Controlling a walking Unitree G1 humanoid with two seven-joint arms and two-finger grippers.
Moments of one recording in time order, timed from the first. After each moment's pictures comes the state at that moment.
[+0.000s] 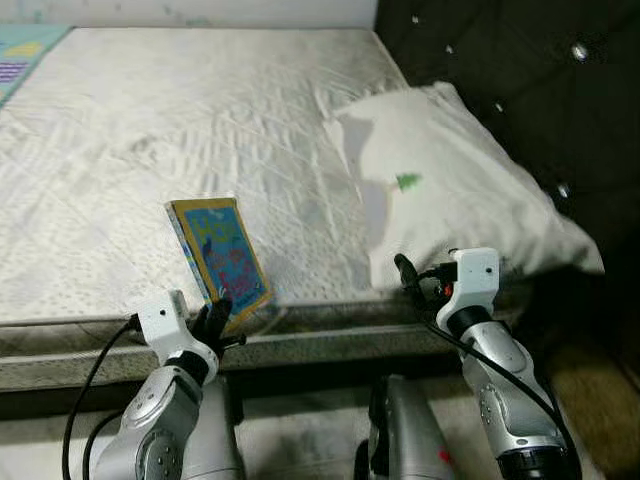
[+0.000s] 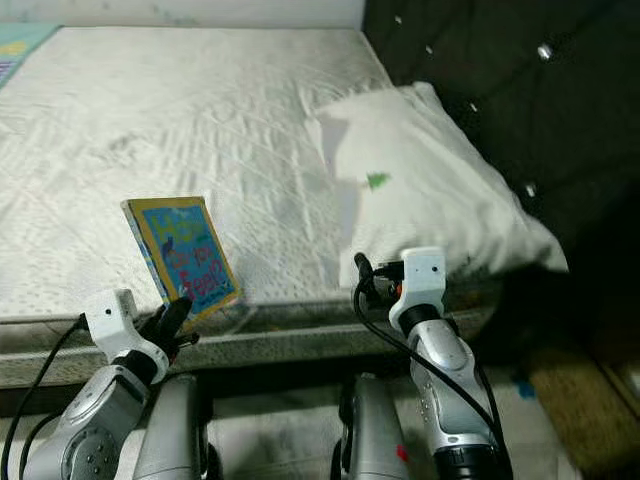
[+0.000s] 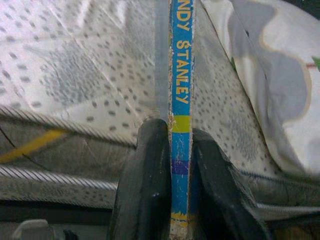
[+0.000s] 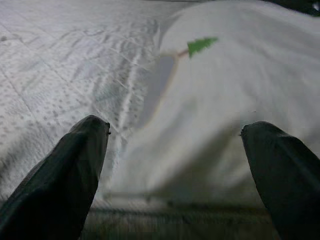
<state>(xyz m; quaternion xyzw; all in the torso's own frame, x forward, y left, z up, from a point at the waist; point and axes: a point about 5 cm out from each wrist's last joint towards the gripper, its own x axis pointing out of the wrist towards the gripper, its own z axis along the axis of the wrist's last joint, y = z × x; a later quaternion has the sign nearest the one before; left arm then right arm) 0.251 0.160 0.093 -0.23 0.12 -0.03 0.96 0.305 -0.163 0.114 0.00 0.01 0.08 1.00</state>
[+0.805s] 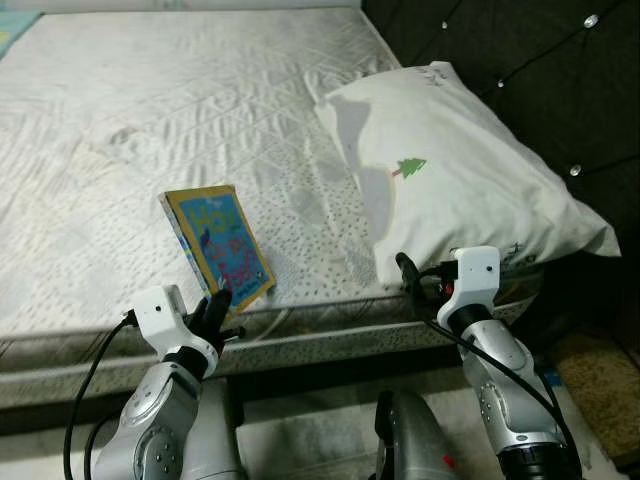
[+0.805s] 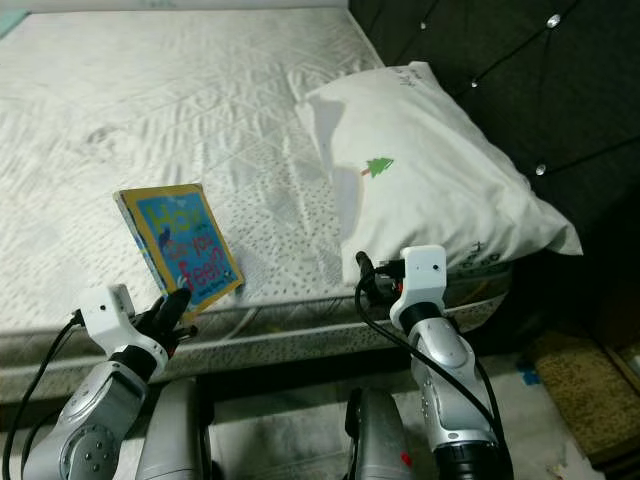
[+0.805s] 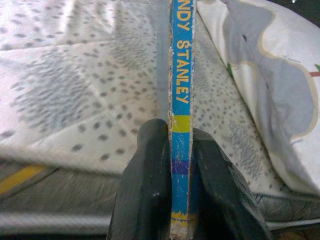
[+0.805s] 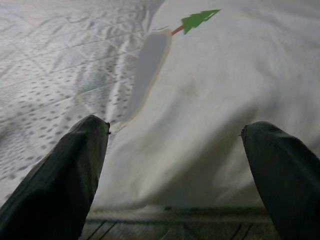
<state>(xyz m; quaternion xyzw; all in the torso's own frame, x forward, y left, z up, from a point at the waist) 0.255 0.159 0.101 -0.25 0.09 -0.04 0.96 0.308 -0.166 0.114 0.00 0.01 0.08 1.00</state>
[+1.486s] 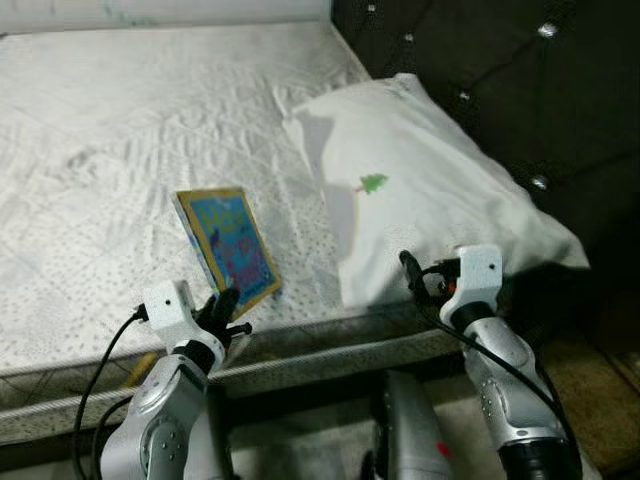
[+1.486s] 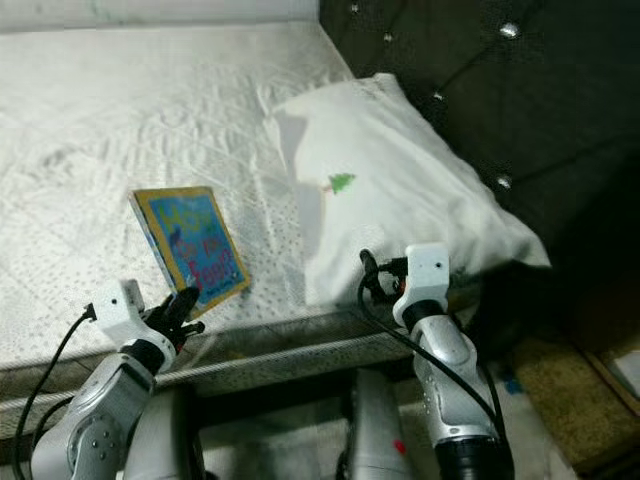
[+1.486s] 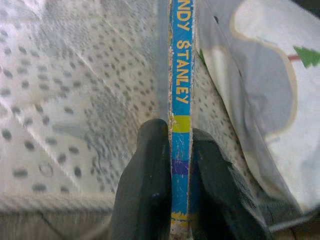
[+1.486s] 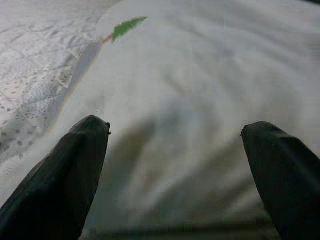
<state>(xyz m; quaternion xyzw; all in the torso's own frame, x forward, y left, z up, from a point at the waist) 0.262 0.155 0.097 -0.25 0.11 -0.05 0.96 0.311 -0.168 0.113 -0.01 0.01 0.08 1.00</state>
